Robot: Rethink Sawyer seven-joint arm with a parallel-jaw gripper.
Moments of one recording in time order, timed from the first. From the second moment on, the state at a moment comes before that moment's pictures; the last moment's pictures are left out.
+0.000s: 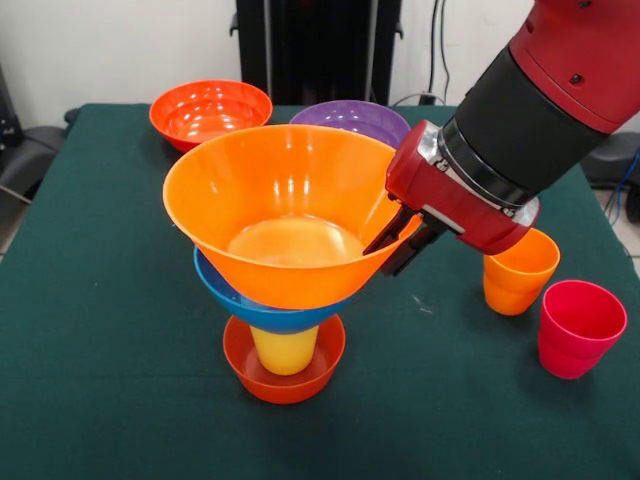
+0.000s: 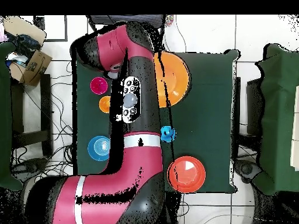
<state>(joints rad) 0.01 -0.26 0.04 0.60 -0.58 1.34 2.21</state>
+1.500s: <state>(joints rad) 0.01 -0.26 0.01 0.60 -0.56 1.34 2.21</state>
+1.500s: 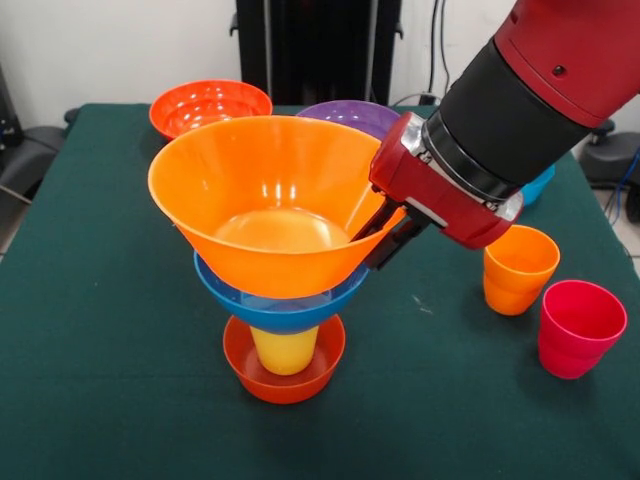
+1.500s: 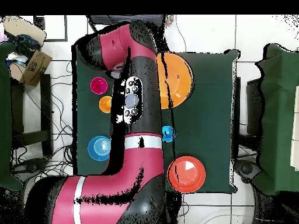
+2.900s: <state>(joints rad) 0.01 -0.26 0.01 0.60 -0.53 1.34 2.21</state>
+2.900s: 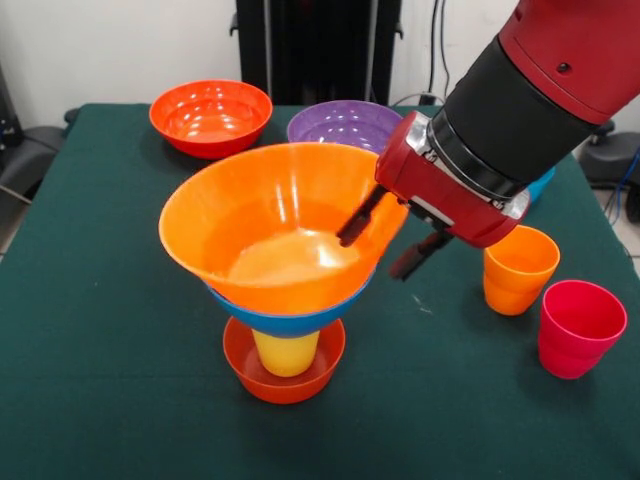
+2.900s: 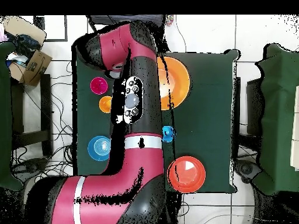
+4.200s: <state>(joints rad) 0.00 -0.27 -0.01 0.60 -0.51 1.34 2.21</state>
